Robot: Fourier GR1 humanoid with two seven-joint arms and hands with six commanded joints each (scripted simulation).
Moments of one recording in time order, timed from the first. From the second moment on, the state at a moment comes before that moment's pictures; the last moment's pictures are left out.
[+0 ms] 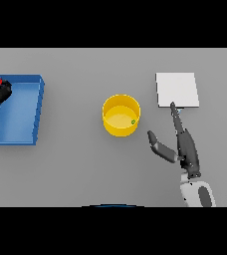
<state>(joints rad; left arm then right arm) -0.45 0.46 0.02 -1.18 -0.38 0.17 0.54 0.09 -0.04 0.17 -1.66 0.33 -0.09 -0.17</state>
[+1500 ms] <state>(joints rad) -0.42 0.49 -0.04 -1.19 -0.39 0.08 0.46 -0.42 -0.41 0.46 -1.47 0.72 0.29 -0.13</state>
